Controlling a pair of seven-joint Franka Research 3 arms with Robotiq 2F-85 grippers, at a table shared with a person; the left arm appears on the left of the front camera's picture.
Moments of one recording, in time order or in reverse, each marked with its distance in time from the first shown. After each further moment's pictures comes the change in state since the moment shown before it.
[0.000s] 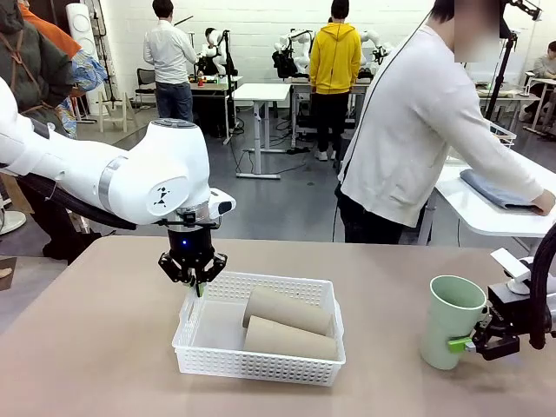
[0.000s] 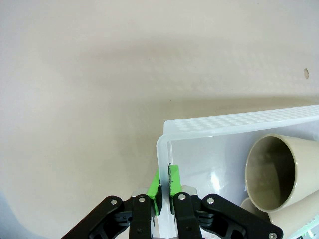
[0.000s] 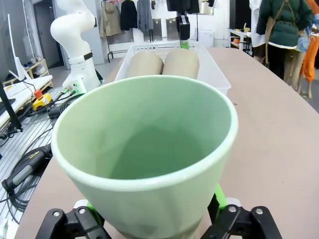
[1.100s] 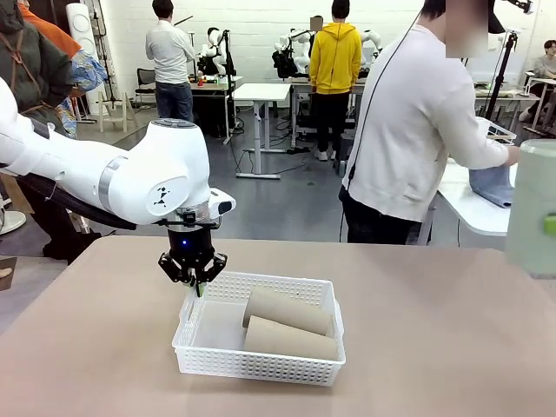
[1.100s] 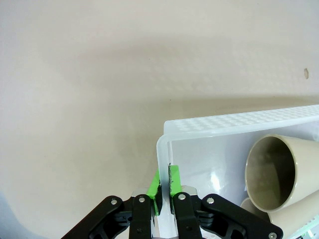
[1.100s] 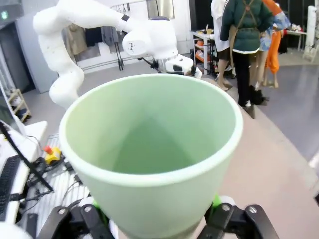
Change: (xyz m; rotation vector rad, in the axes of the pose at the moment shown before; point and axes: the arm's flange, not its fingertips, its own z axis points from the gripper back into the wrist) left arm 0.000 0.000 0.000 0.000 0.000 0.000; right arm 0.259 0.125 0.112 -0.208 0.023 -0.116
